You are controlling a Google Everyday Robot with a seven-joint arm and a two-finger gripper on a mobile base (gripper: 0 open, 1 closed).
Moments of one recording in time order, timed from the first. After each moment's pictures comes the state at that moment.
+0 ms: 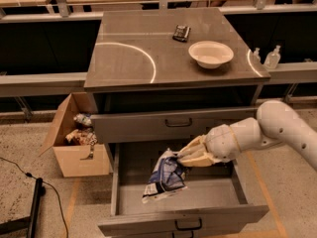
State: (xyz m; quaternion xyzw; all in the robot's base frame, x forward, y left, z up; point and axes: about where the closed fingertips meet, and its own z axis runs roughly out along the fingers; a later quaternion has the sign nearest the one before) arm 0.479 -0.080 0.709 -0.63 0.56 0.39 0.37
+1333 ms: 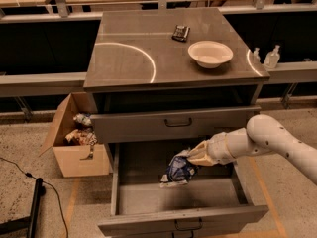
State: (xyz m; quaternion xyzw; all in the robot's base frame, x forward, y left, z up) arm 0.557 -0.131 0.587 -0.61 0.68 0.24 0.34
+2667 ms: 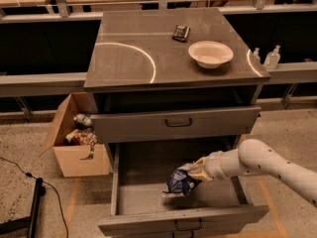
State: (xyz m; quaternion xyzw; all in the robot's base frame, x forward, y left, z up) arm 0.549 -0.138 0.509 -0.57 0.73 0.19 0.32
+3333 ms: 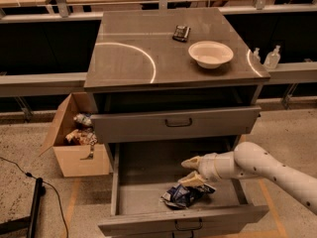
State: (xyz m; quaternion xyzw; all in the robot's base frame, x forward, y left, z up) arm 0.545 -0.110 0.507 -0.56 0.72 0.23 0.35
